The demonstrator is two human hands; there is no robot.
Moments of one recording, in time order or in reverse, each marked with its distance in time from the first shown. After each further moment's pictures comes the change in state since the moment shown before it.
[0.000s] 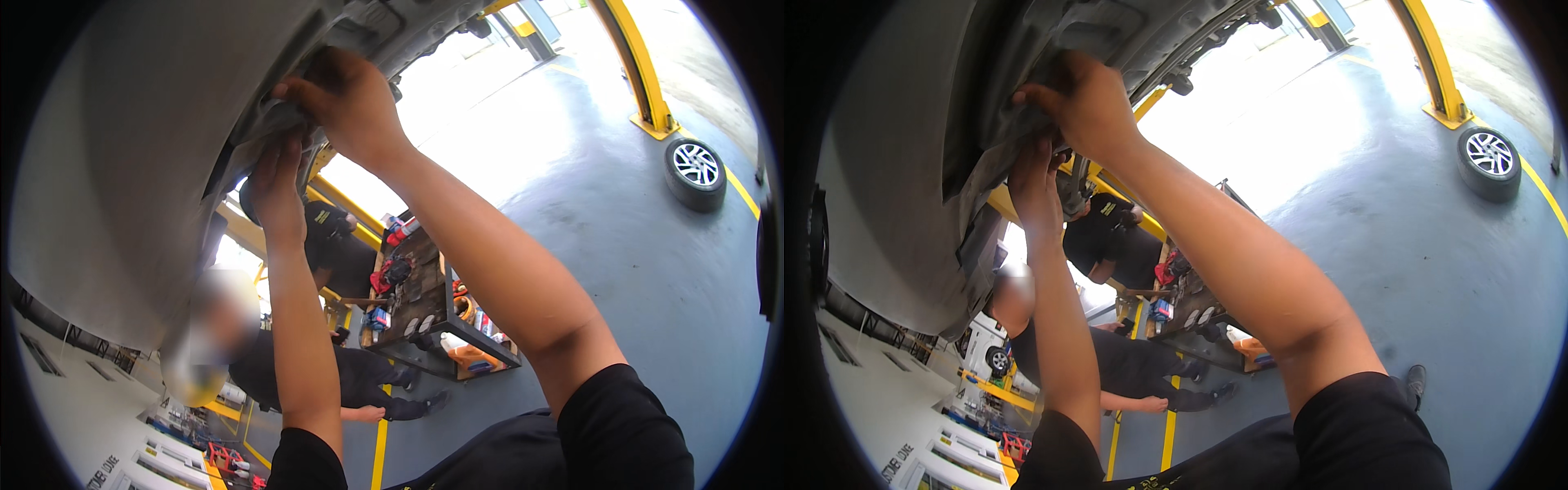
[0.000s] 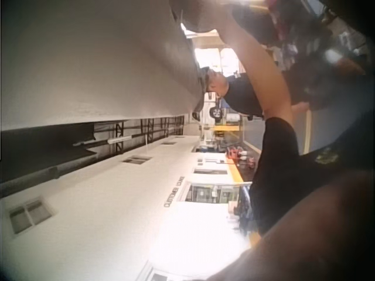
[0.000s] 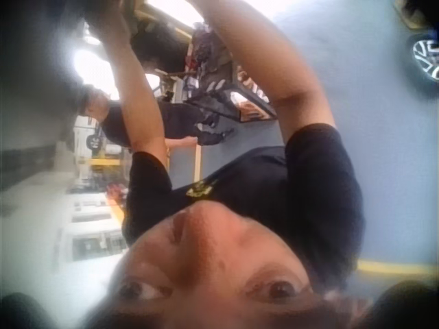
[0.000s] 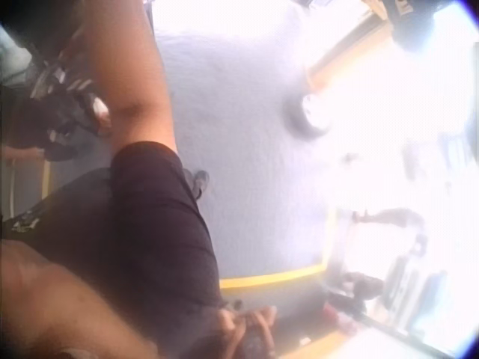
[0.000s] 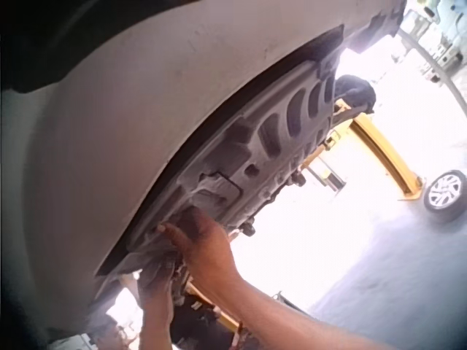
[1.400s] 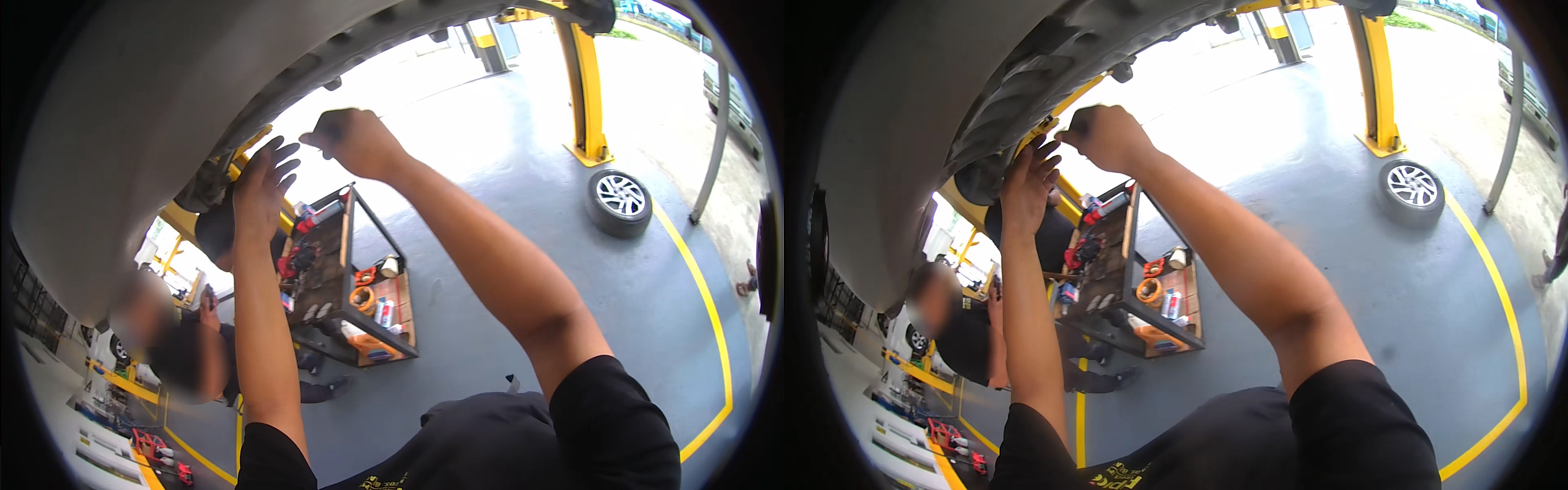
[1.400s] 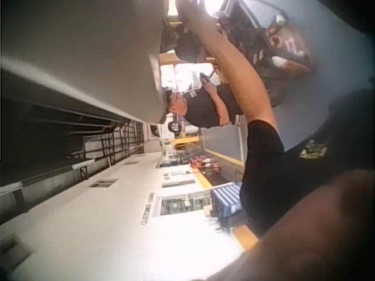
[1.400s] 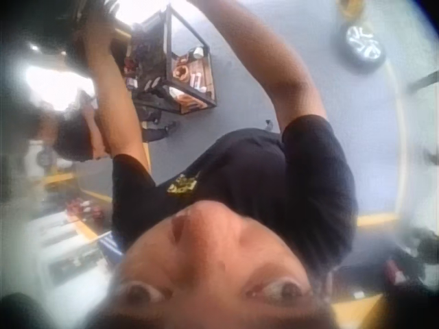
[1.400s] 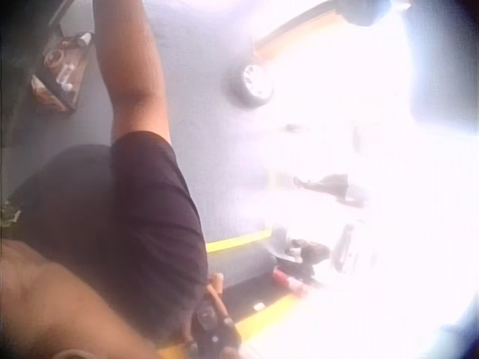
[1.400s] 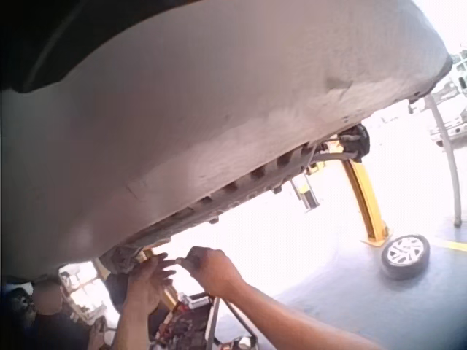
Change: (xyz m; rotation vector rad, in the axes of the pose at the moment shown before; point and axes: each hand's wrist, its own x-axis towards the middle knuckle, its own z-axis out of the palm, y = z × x) left_hand -0.030 0.002 0.091 -0.589 -0.113 -0.453; right_hand 0.022 -0.031 -0.138 -0.598 -0.597 0.298
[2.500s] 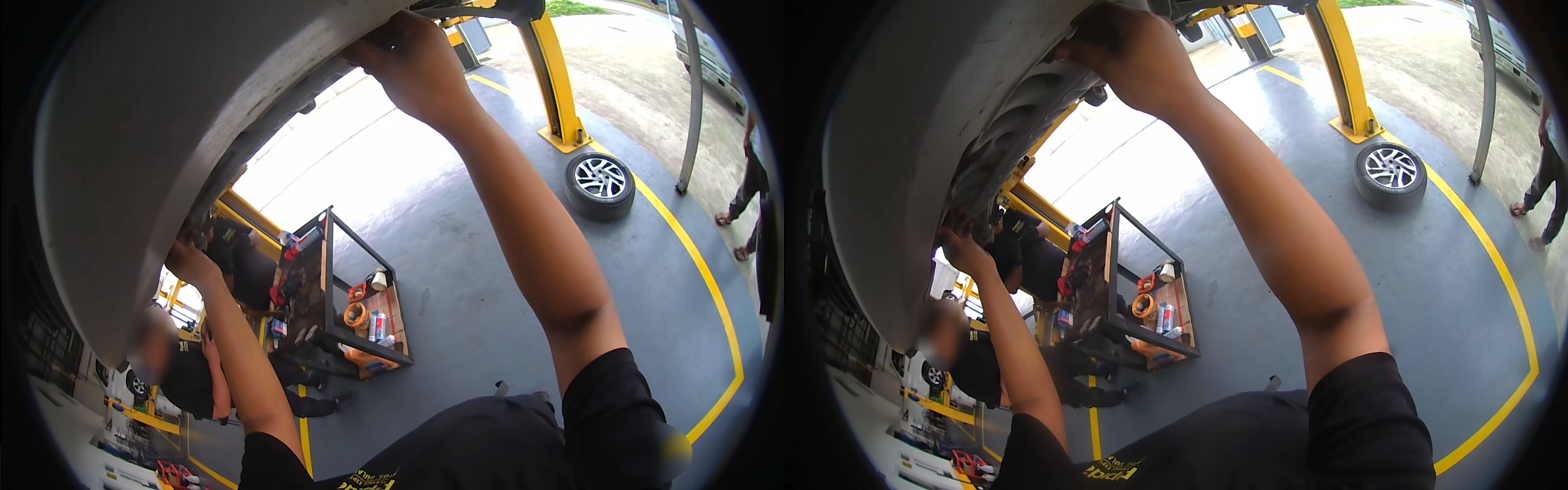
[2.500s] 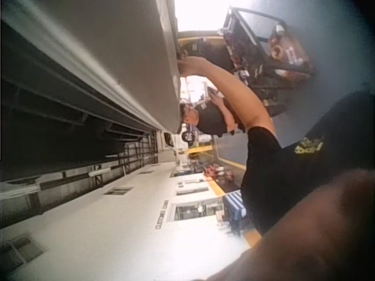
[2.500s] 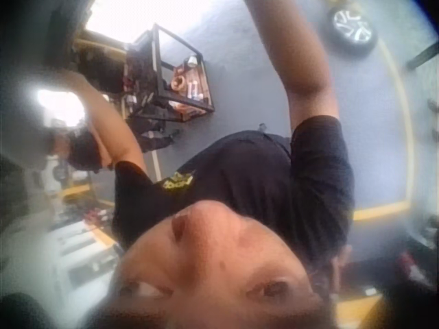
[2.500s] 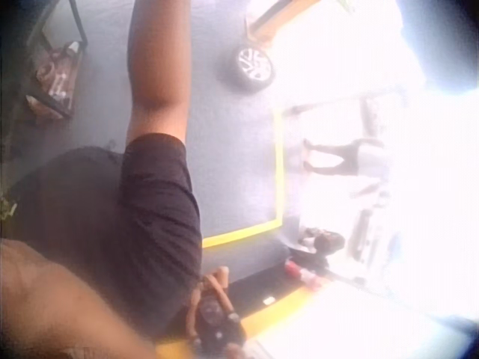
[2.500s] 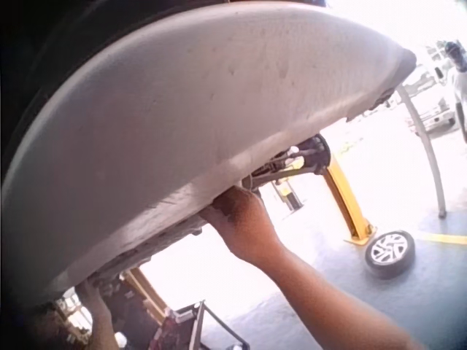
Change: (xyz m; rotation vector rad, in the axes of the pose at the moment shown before) left_hand 0.014 0.041 0.034 0.672 0.764 0.572; right_hand -0.037 -0.023 -0.267 0.155 0.400 -0.356
